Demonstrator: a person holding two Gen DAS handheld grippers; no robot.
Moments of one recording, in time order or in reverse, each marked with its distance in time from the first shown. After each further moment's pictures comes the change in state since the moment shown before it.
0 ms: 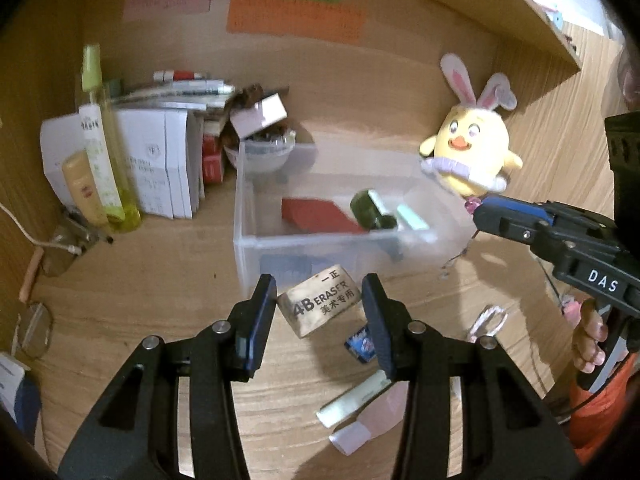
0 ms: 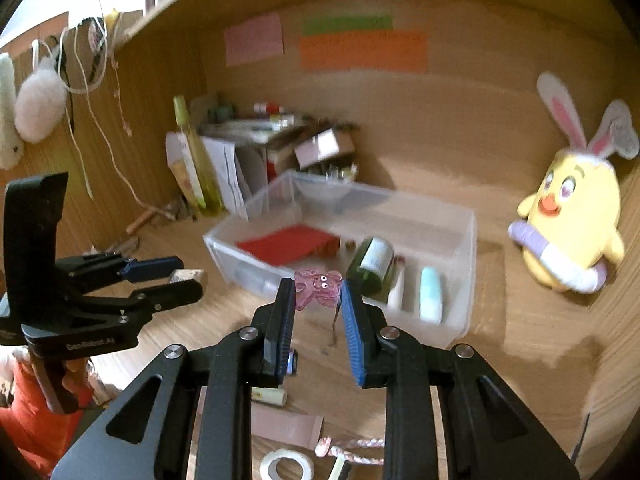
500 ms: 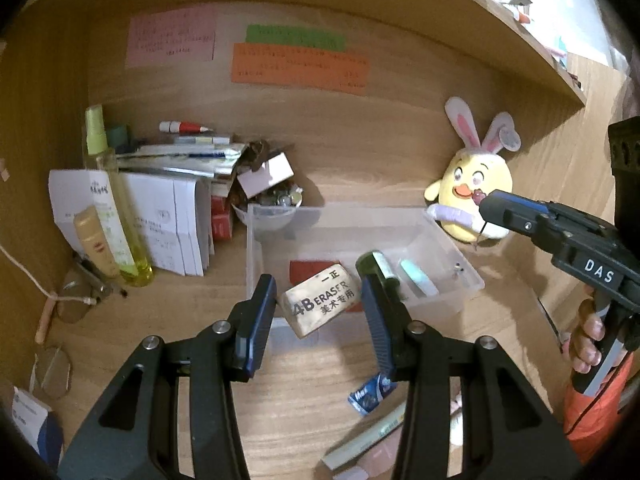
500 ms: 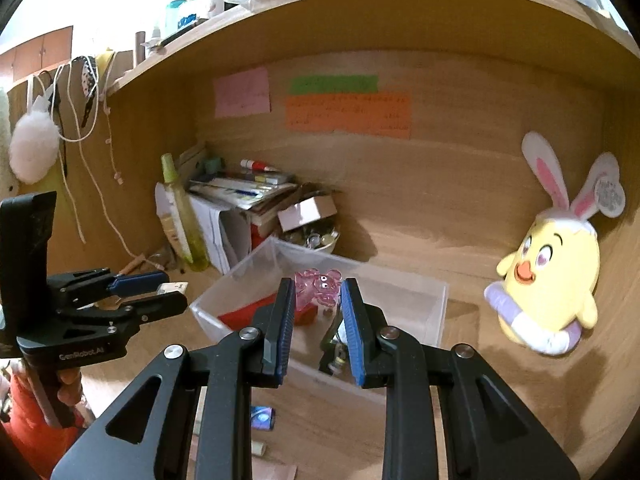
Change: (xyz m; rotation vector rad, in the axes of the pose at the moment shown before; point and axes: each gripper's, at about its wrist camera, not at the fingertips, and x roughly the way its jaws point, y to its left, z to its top) left arm -0.009 -0.001 0.044 0.002 -0.099 0.025; right arm -0.007 -0.014 0.044 -0.023 -0.114 -0.045
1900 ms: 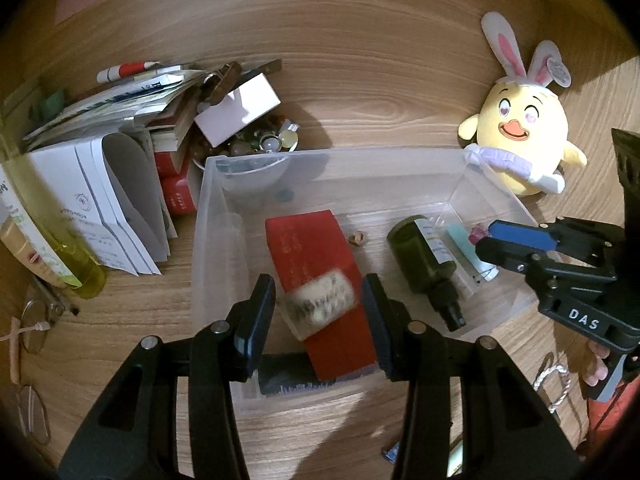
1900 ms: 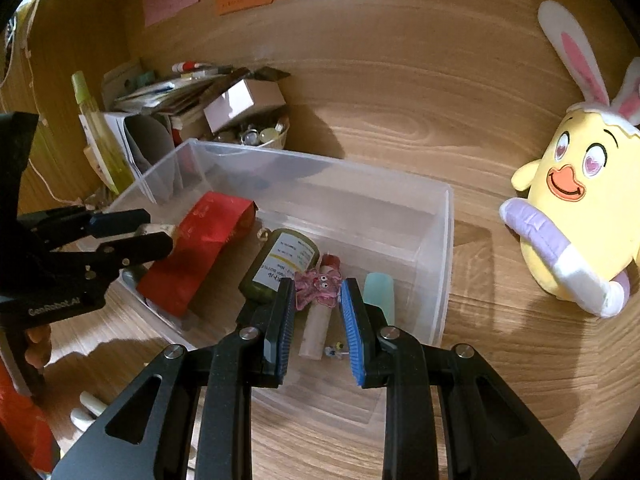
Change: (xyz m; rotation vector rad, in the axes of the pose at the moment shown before) left arm 0.119 -0.002 0.000 0.064 0.232 0.024; right arm 0.106 -0.053 -0.052 0.047 0.298 -0.042
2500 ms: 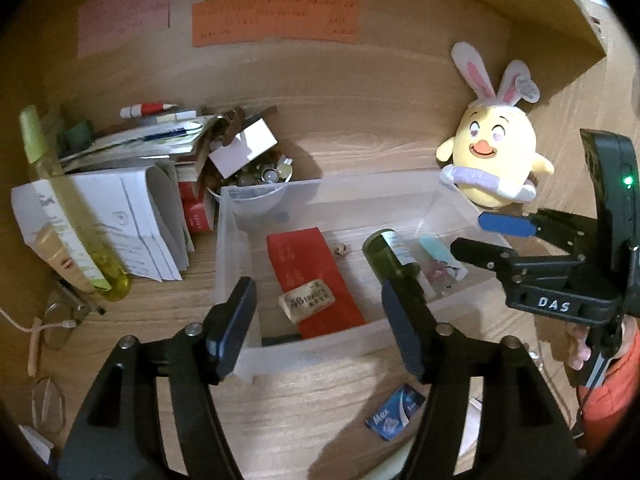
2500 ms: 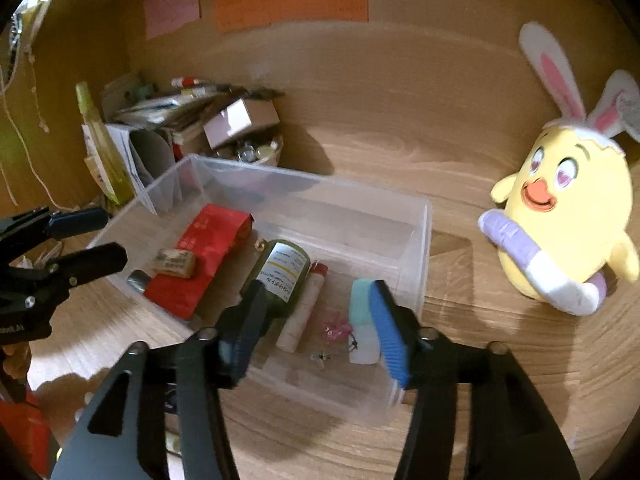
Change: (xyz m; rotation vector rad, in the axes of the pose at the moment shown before) left arm -0.054 -0.007 -0.012 0.034 -0.109 0.008; right arm -0.035 0.006 -0.001 -0.001 -0.074 -0.045
